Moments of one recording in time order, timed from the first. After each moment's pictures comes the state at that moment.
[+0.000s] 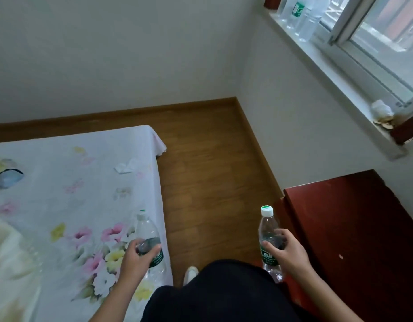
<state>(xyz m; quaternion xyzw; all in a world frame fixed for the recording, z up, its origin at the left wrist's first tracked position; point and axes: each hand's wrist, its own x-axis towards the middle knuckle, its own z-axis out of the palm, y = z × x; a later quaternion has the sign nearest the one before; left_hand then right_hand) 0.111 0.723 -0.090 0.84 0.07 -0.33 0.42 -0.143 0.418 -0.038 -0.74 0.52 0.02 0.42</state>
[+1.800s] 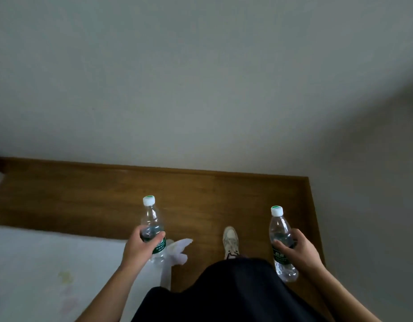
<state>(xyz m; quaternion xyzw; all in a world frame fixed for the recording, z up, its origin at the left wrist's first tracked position) 0.824 0.271 -0.078 0.85 0.17 -0.26 0.42 0.645 -0.111 -0.078 -0.81 0.40 0.14 0.41</state>
